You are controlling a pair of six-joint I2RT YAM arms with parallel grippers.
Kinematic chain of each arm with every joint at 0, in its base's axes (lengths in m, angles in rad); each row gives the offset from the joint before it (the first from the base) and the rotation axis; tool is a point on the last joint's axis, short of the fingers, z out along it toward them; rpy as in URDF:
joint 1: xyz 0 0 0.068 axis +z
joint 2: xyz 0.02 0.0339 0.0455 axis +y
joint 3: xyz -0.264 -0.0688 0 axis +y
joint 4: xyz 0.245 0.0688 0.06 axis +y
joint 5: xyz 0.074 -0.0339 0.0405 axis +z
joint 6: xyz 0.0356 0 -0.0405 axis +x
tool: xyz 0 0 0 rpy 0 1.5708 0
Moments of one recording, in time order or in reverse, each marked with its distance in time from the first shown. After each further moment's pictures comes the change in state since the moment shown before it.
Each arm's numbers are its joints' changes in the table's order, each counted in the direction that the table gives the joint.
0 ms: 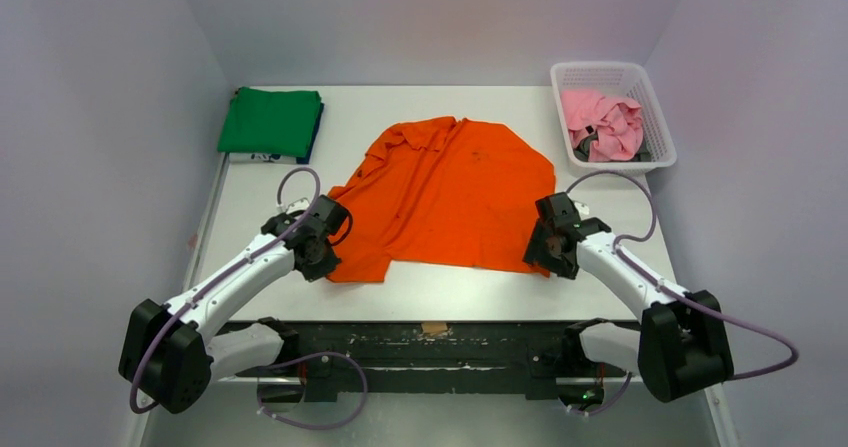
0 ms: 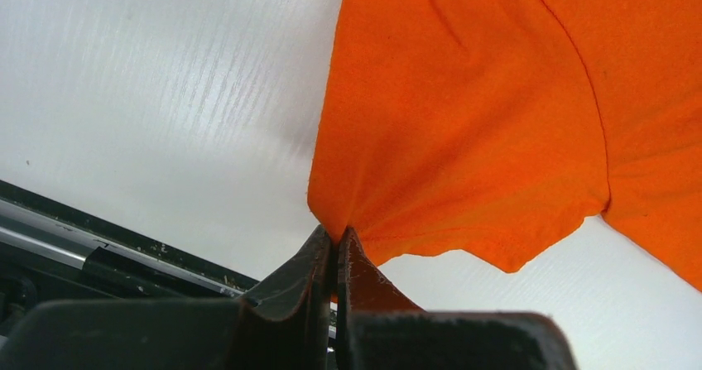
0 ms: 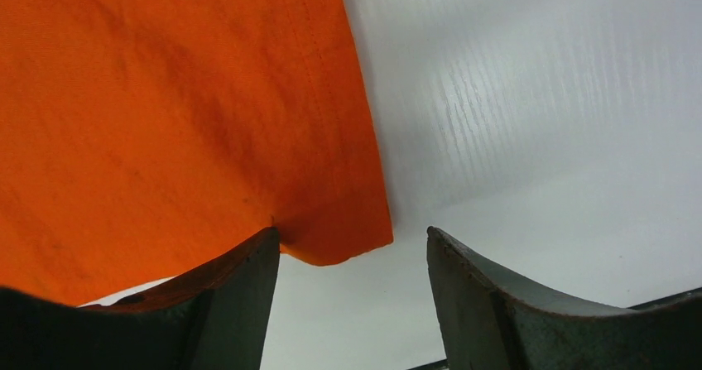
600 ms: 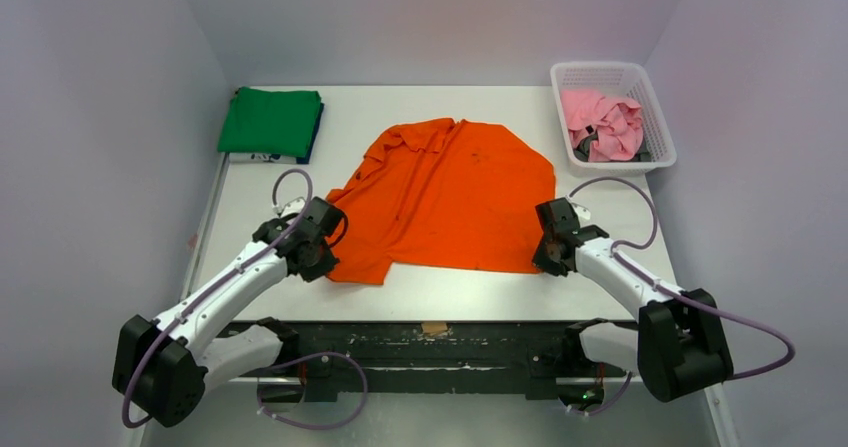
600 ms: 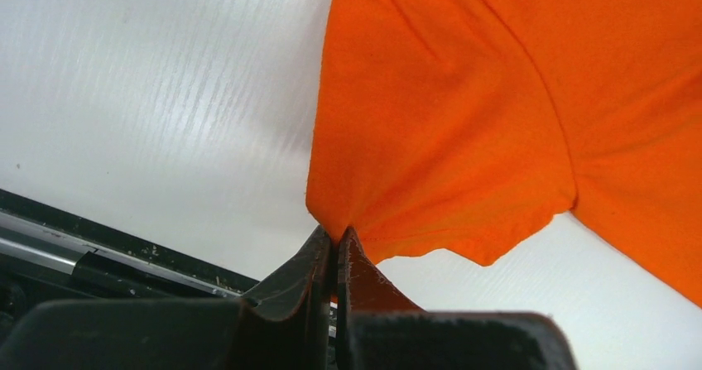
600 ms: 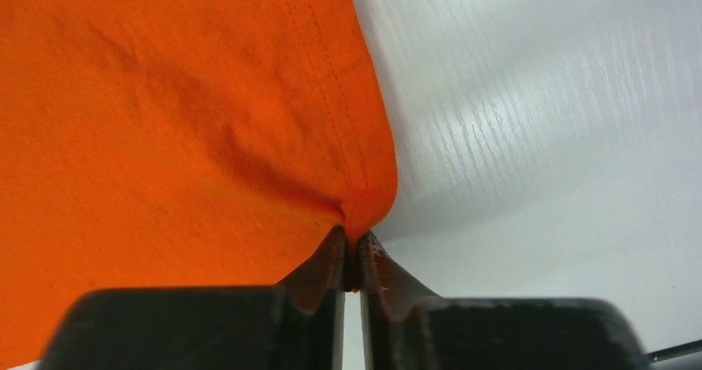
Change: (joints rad) left arm 0.000 -0.056 0.010 0.008 -0.005 0.000; right arm -0.003 0.045 0.072 -0.127 -0.001 0.055
